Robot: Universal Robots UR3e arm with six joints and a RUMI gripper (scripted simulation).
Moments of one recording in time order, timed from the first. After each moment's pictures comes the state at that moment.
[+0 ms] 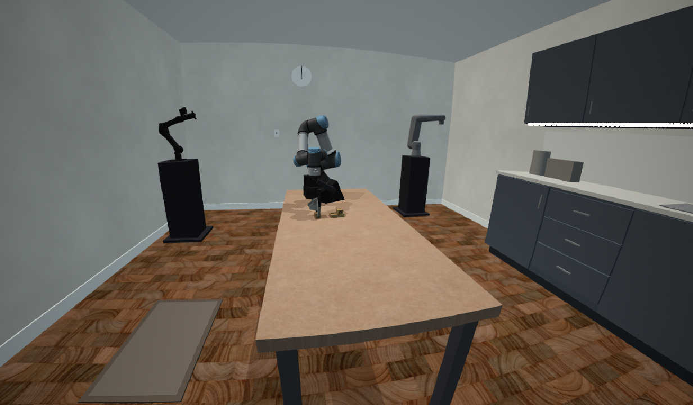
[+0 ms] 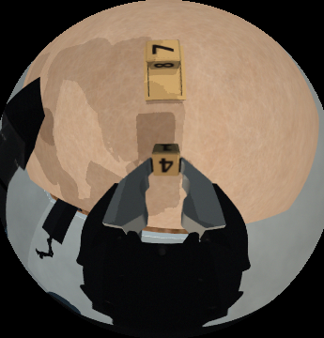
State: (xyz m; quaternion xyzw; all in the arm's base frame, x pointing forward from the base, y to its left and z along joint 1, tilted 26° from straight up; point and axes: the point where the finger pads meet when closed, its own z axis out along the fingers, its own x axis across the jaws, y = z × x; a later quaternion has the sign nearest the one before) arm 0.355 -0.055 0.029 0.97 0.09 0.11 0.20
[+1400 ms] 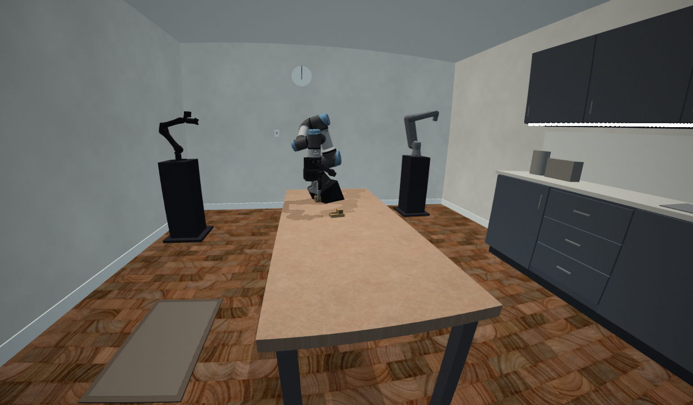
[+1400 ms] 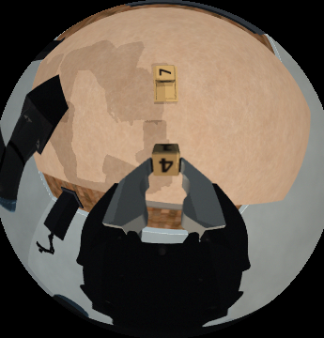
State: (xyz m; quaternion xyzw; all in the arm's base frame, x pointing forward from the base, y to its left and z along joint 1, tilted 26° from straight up) arm 0.333 -0.022 0.109 0.97 0.09 0.11 0.20
